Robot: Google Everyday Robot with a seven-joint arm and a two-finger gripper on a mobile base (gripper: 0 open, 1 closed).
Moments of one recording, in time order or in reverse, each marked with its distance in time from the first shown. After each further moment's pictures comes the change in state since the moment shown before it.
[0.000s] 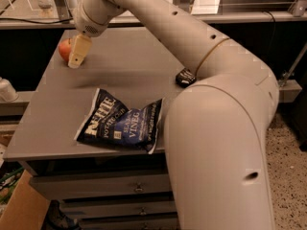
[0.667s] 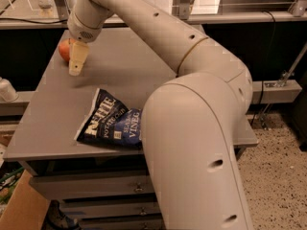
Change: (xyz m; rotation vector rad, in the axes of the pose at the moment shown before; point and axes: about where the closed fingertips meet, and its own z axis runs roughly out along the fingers) arm 0.007 0.014 0.032 -0.103 0.088 -0.065
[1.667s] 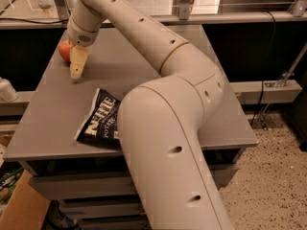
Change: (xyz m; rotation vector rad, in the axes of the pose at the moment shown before) arm 0.014 -0.005 0.032 -0.079 0.049 -0.006
